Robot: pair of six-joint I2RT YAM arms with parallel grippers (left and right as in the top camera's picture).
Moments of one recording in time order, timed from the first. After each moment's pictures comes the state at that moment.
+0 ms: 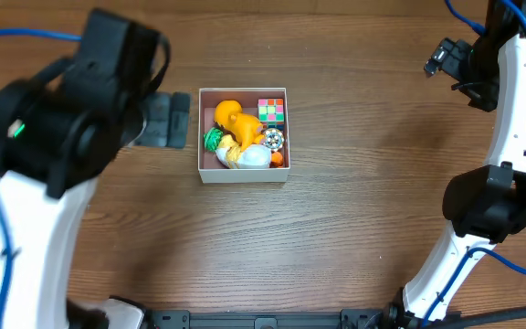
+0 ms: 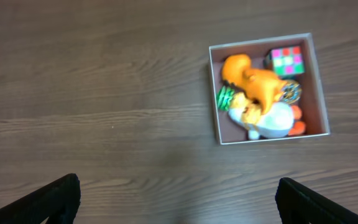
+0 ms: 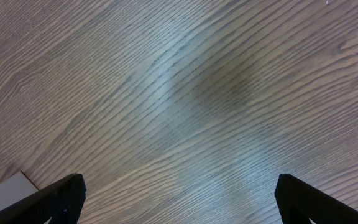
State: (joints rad) left arm -0.36 1.53 2.19 -1.69 -0.23 -0.23; right arm -0.22 2.18 2.37 -1.58 -0.01 0.38
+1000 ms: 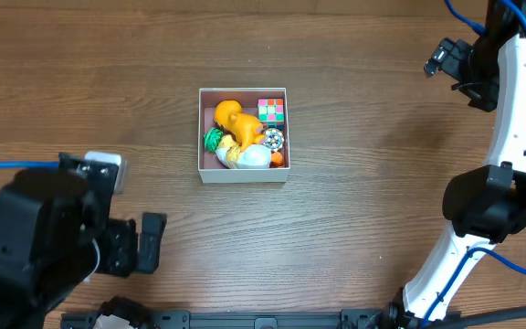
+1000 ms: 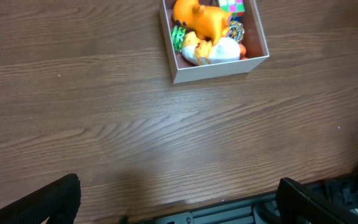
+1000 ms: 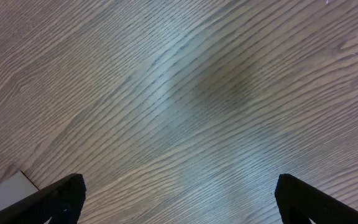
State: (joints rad) left arm -0.36 0.99 1.73 -1.69 0.00 -0.25; right arm -0.22 2.18 2.37 -1.58 -0.01 0.38
